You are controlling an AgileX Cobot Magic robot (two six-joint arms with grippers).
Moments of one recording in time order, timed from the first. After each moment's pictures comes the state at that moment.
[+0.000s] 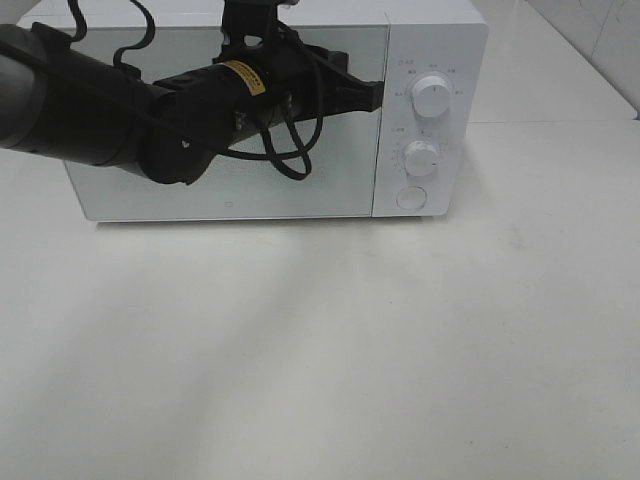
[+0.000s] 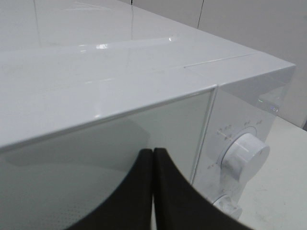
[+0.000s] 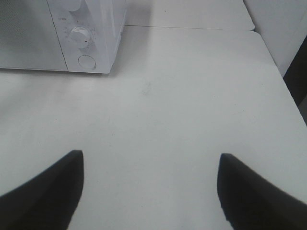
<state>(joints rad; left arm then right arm) -0.70 1.99 -1.20 -0.12 -0.55 0.00 -0.02 0.00 -0.50 0.04 0.99 -0.02</state>
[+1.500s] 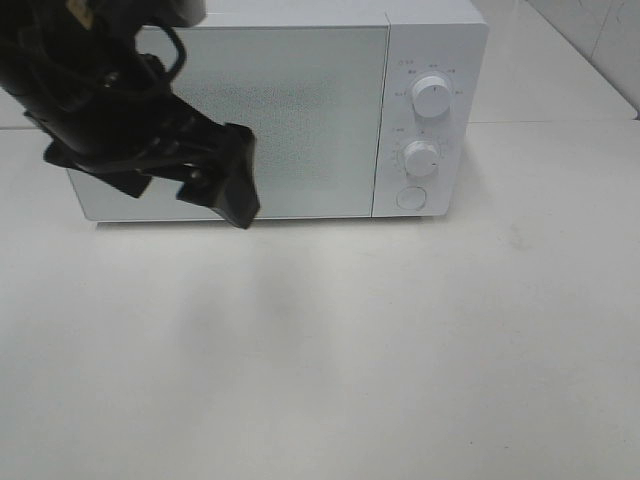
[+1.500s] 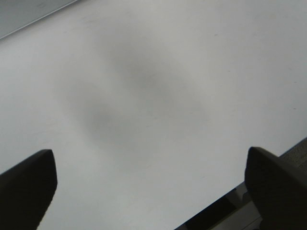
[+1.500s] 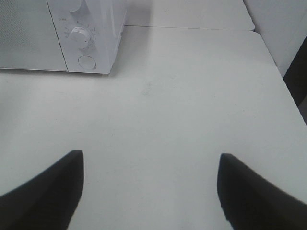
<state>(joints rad) -0.64 1.54 -1.21 -0.13 0.90 -0.05 -0.02 0.00 -0.50 0.04 0.99 -0.02</state>
